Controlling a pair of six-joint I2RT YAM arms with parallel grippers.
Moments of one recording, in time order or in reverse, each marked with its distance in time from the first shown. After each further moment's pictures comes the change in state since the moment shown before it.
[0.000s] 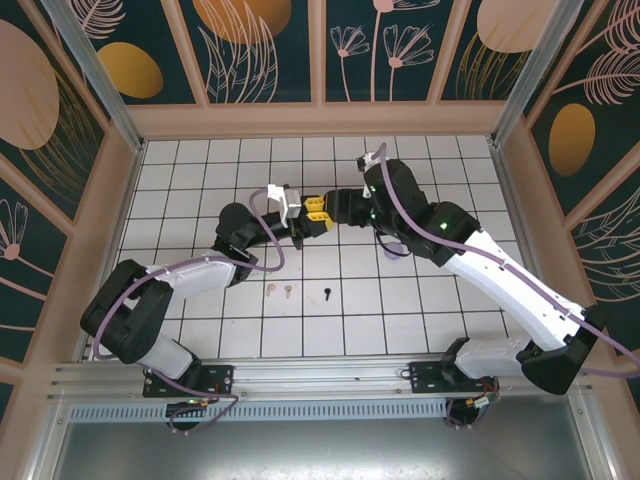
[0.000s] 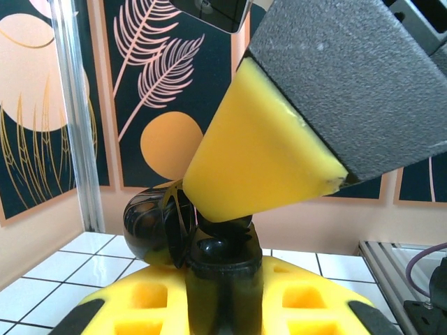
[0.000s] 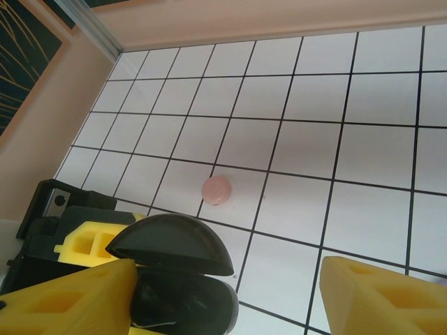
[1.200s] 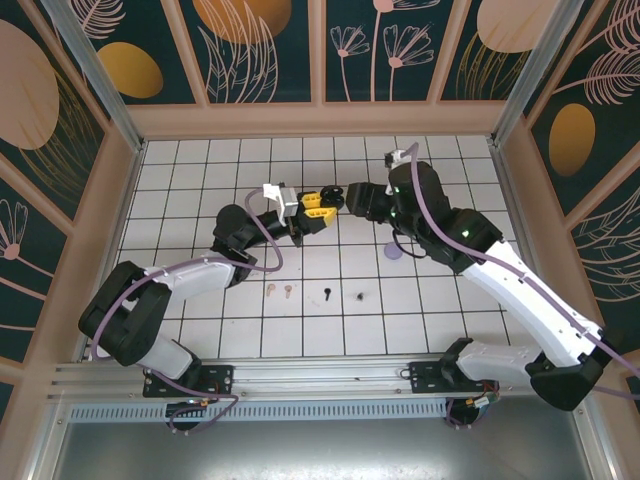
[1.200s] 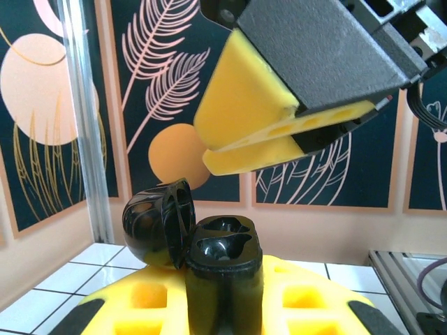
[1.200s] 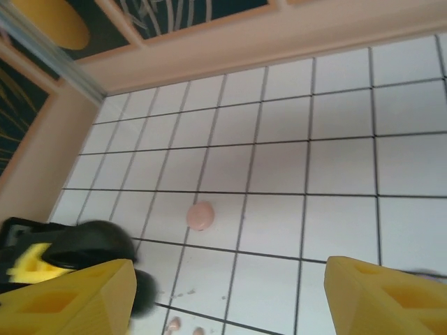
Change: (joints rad) left arm 0.000 -0.015 -0.014 0.035 -0.066 0.000; right arm -0.077 -0.099 -0.071 0.013 0.047 0.061
